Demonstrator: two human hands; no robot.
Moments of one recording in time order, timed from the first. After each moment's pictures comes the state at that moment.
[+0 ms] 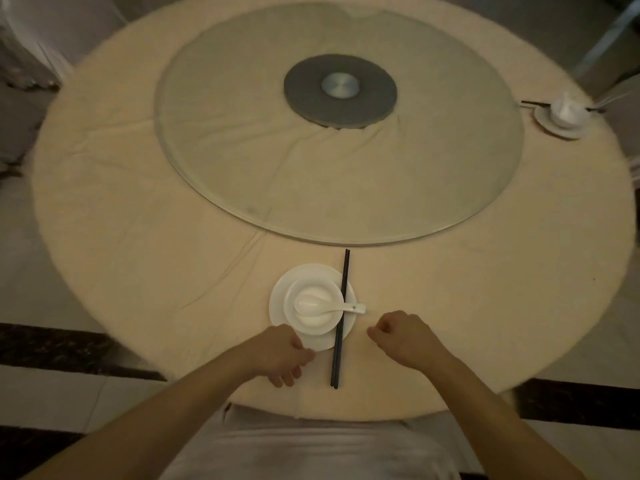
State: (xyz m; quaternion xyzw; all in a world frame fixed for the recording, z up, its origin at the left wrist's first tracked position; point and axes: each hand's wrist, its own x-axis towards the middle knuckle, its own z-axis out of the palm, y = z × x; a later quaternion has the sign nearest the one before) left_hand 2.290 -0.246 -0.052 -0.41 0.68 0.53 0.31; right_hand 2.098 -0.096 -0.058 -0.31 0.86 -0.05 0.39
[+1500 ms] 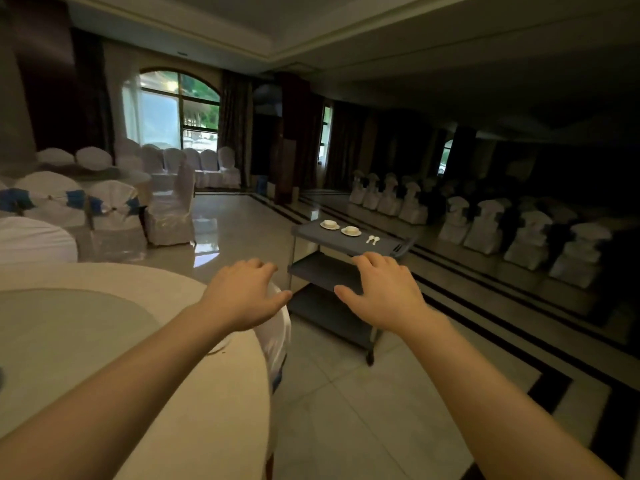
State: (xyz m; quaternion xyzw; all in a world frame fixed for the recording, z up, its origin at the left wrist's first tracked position) left_hand 1.648 0.085 0.351 -0.02 0.99 0.04 -0.15; right_hand 1.592 0.309 0.366 -0.21 0.96 -0.04 -0.17
